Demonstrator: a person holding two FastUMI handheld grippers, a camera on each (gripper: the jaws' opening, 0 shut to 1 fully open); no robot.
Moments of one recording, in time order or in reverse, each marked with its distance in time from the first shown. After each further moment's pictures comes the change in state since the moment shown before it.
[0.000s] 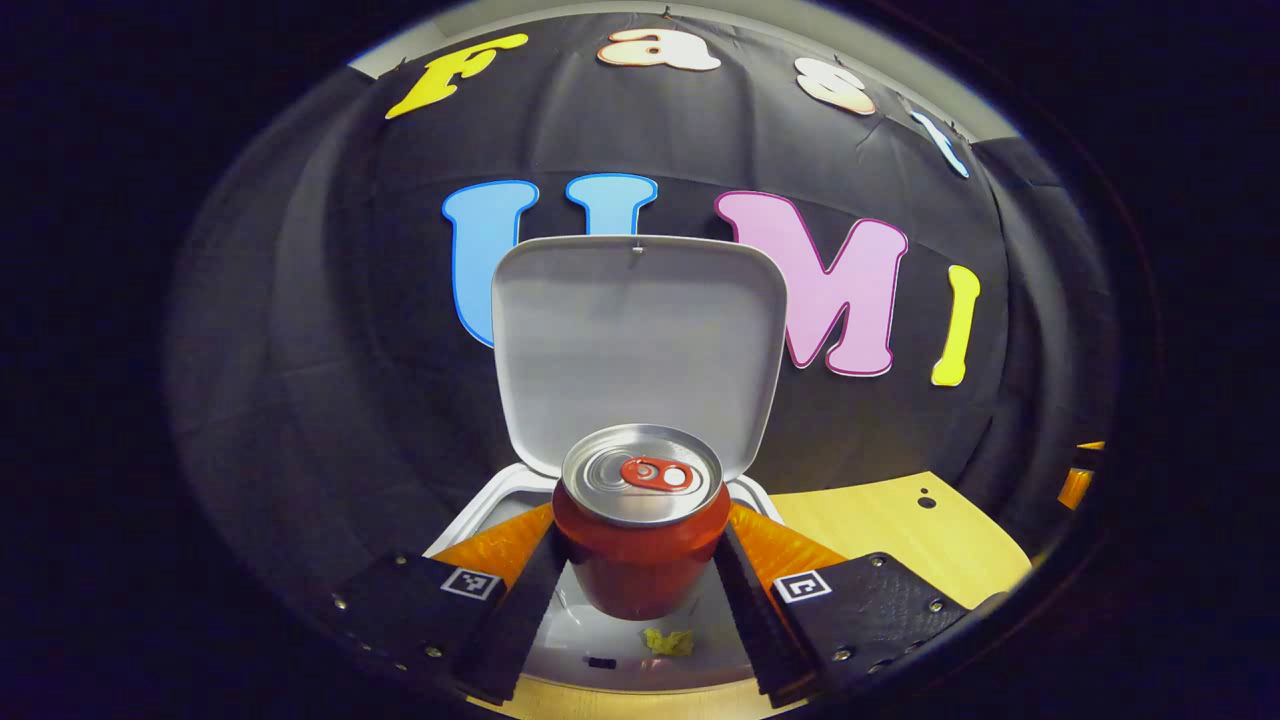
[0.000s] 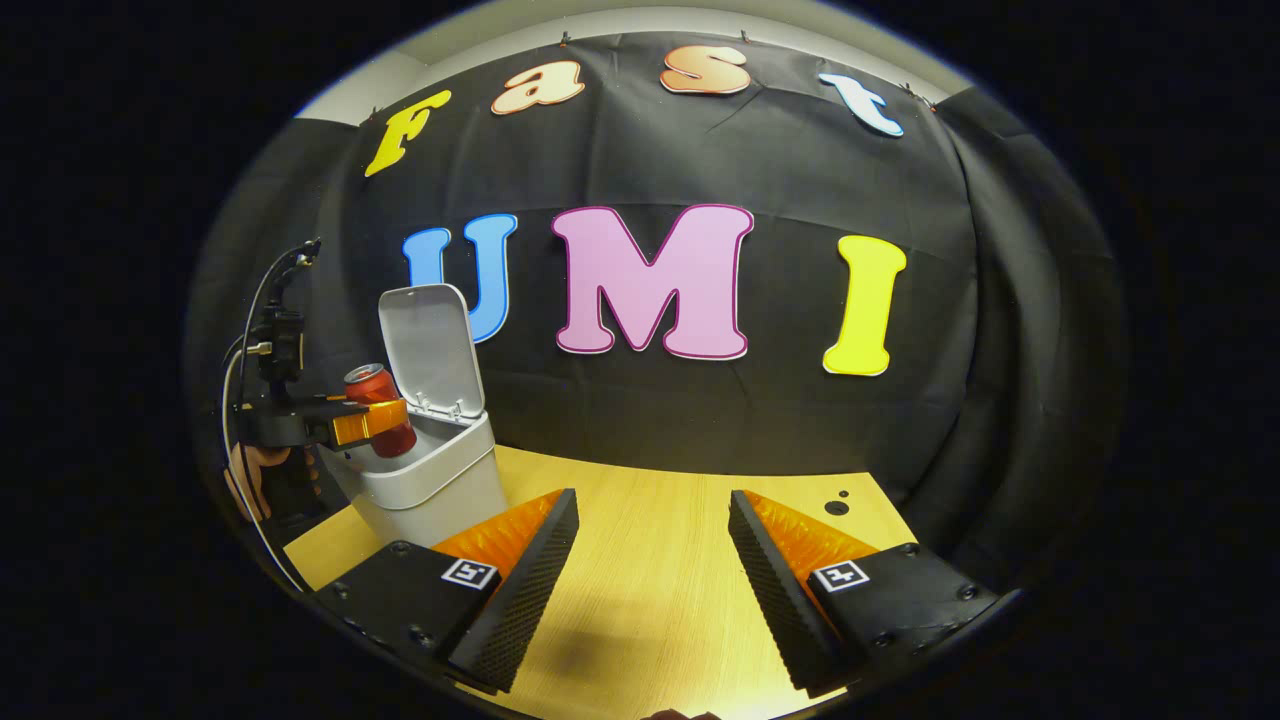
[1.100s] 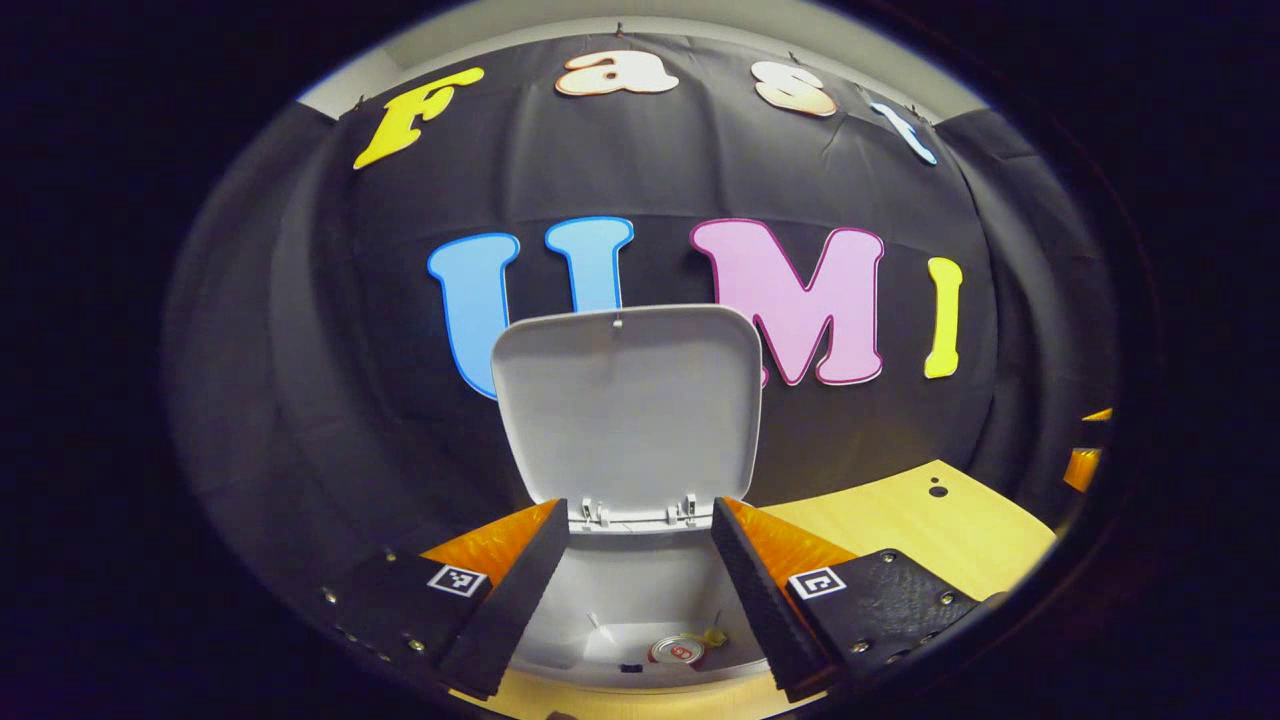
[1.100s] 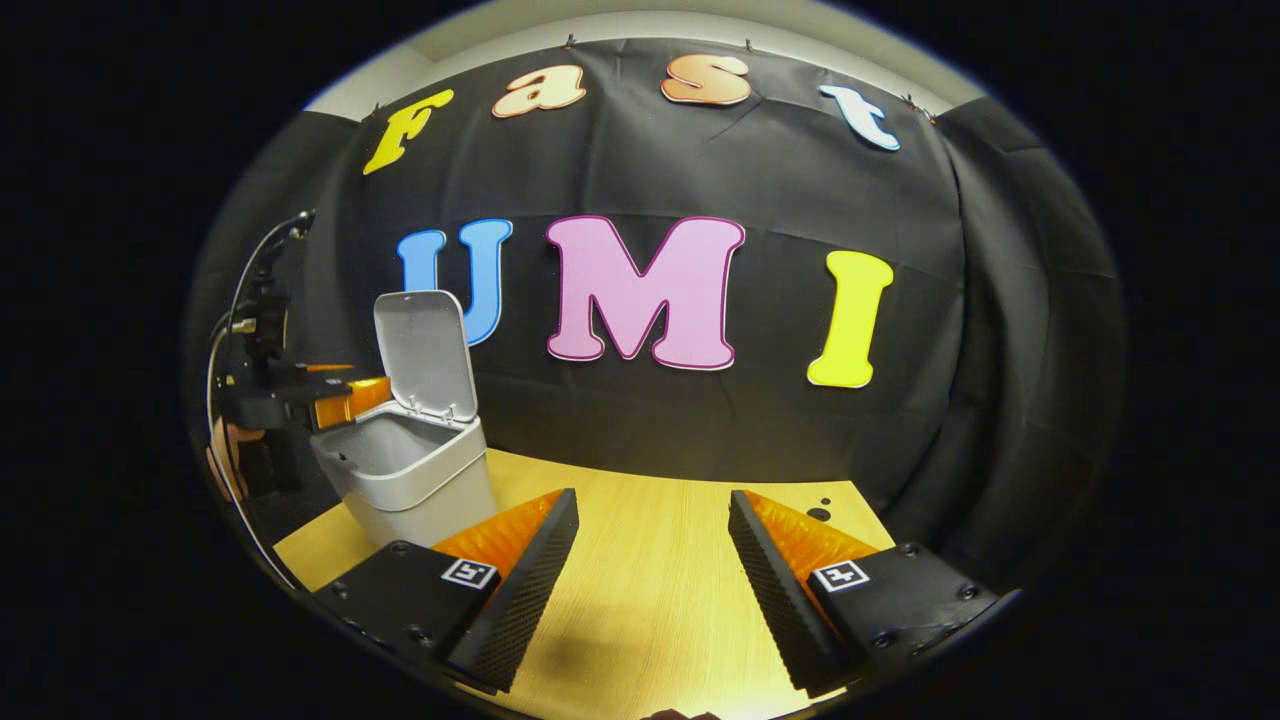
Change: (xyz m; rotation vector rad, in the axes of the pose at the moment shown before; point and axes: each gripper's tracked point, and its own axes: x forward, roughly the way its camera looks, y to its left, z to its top) left arm -0.022 0.001 0.063 0.140 -0.085 0.021; right arm -0.006 -0.004 0.012 -0.013 -0.018 -0.039
